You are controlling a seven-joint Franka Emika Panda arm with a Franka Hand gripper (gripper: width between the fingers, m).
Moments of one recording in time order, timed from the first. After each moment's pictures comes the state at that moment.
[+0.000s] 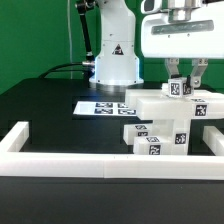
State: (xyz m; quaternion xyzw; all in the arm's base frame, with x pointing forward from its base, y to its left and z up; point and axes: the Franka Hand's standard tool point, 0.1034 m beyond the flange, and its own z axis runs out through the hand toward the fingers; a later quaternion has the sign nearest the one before) arm 0.570 0.080 0.122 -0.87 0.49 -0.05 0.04
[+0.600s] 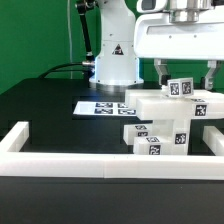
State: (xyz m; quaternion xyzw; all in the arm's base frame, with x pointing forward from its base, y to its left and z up) arm 0.570 0.081 0.120 -0.94 0.33 -0.06 0.02
